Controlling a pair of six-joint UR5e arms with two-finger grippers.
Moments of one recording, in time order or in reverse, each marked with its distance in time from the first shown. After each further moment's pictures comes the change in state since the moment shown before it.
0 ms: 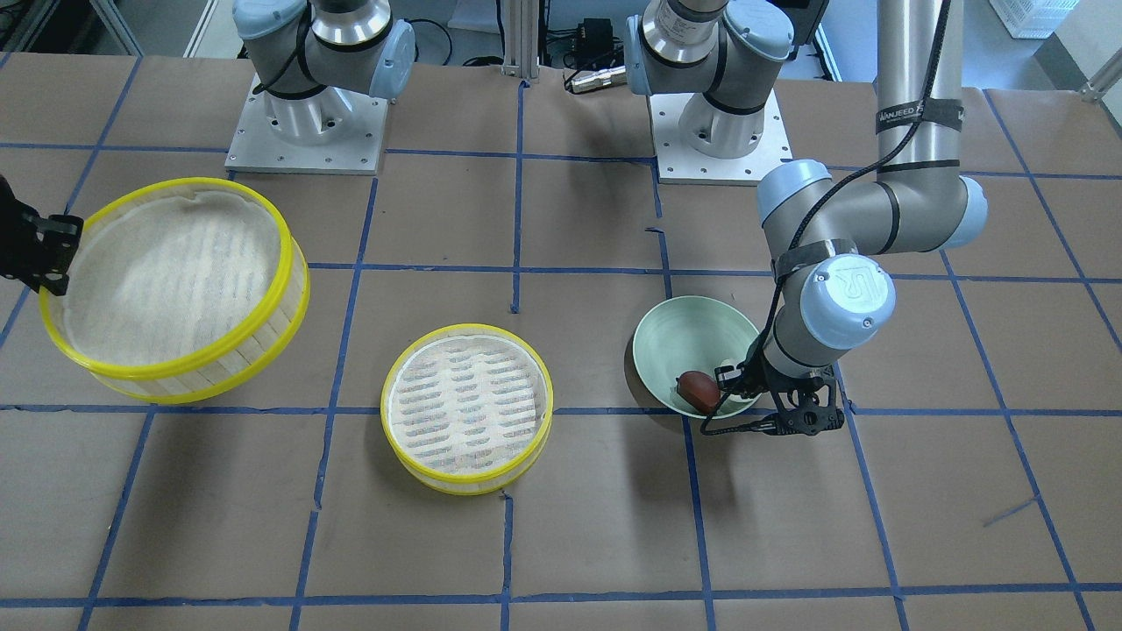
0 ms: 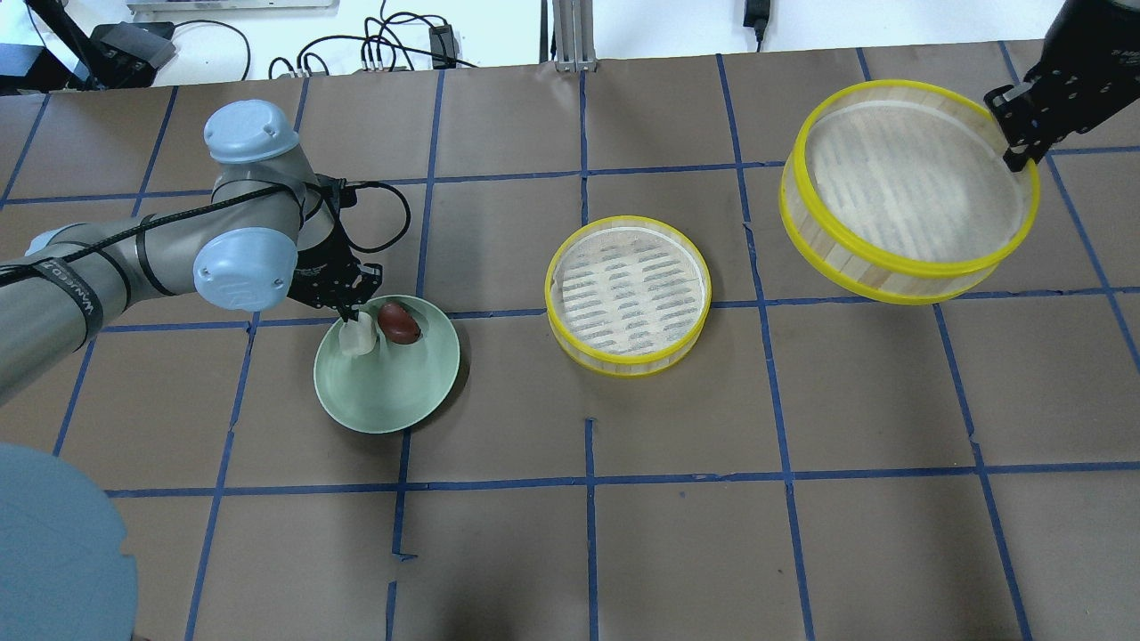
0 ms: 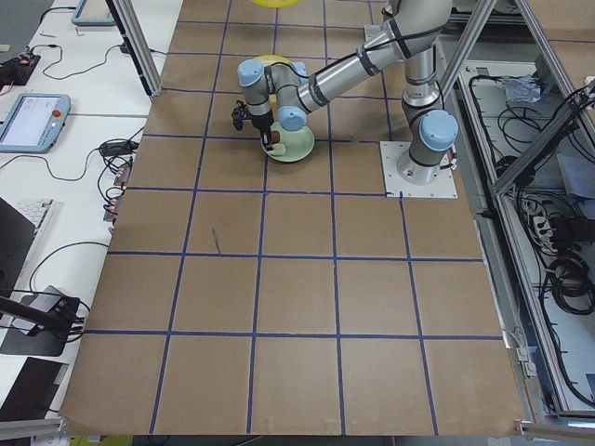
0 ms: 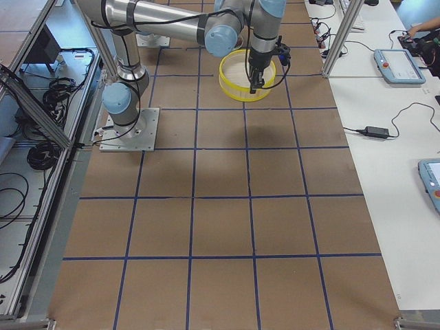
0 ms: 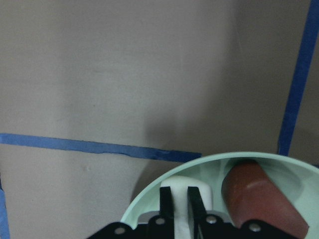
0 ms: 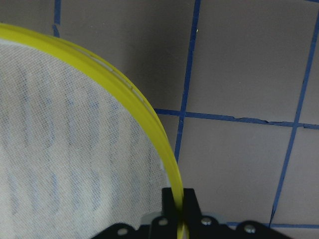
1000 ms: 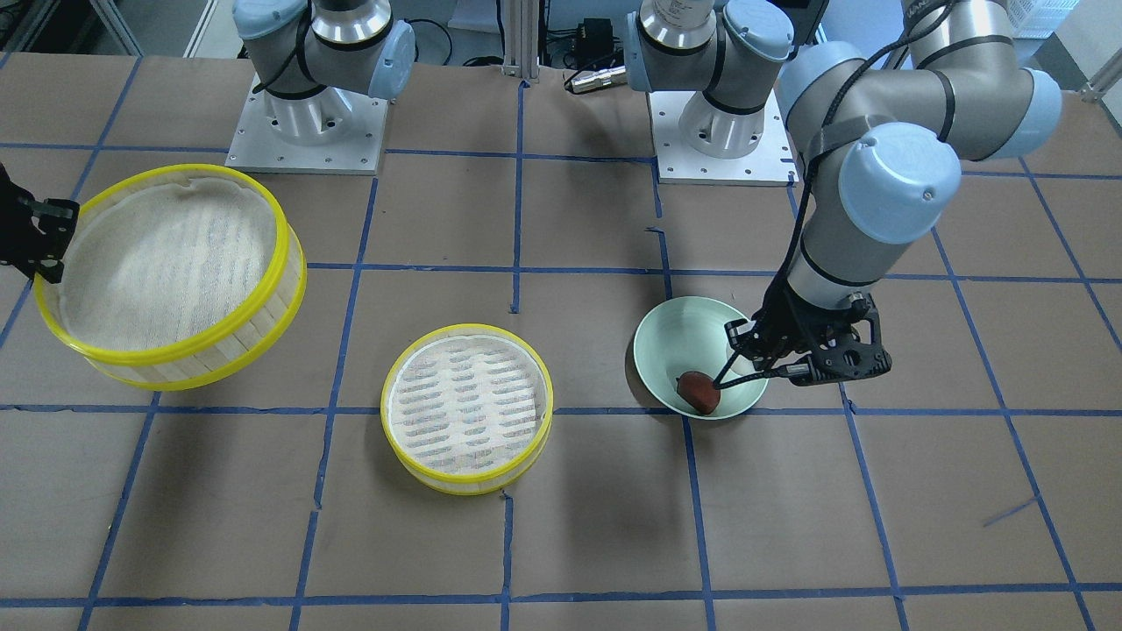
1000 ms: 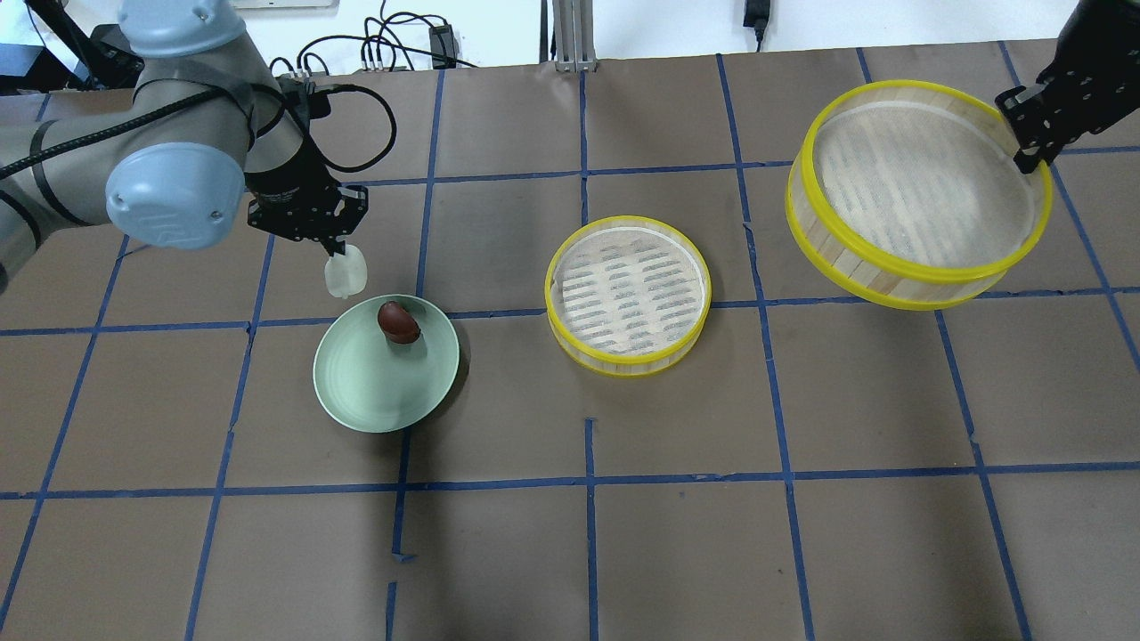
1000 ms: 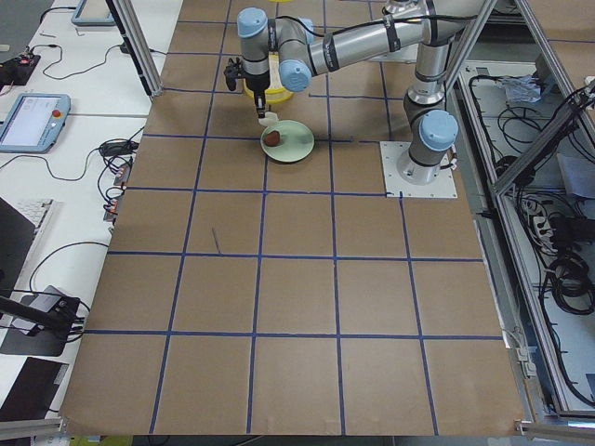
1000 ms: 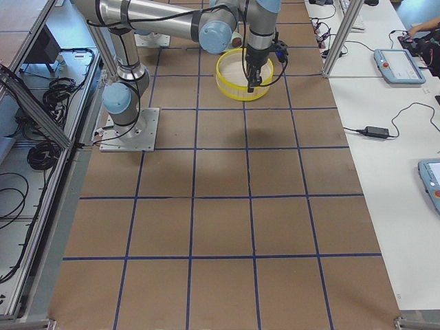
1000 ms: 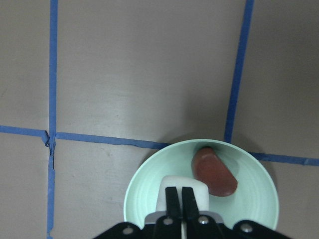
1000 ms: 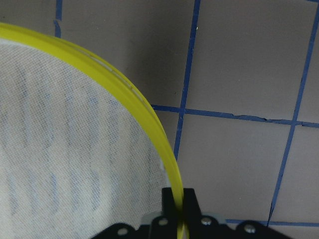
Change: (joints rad) left arm -0.076 0.167 0.161 -0.214 -0.048 -0.119; right arm 0.000 -0.016 0.013 0.002 0.007 -0.008
